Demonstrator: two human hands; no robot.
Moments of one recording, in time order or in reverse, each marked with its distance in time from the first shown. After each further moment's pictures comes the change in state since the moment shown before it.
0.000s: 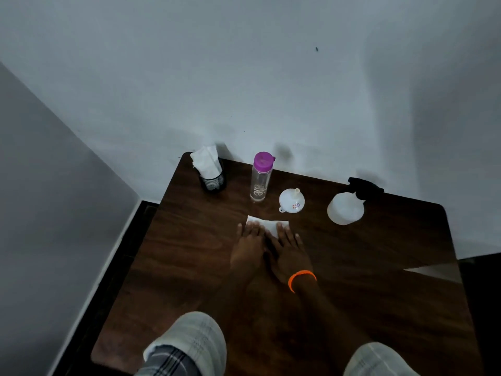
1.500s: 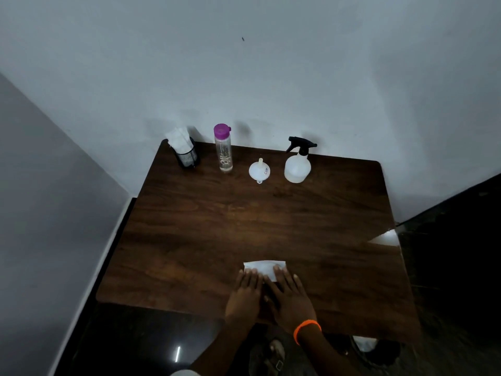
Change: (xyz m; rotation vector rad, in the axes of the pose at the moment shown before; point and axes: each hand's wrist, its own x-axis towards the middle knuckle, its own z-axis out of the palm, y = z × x) left_hand -0.226 0.126 0.108 0.122 -0.198 0.173; right_hand -0.283 0.023 0.077 0.004 -0.077 0.071
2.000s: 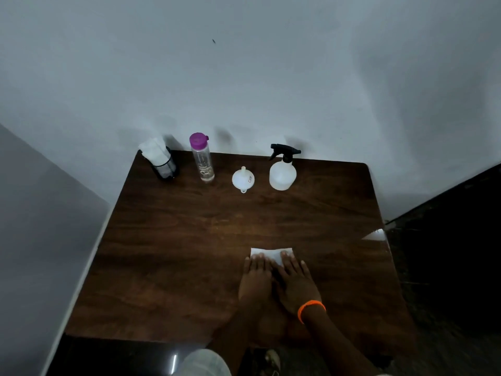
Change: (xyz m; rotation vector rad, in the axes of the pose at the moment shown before) left_hand 0.093 0.034 -0.045 0.017 0.037 -0.061; right_hand 0.062 0.065 -0.034 0.028 -0.070 0.126
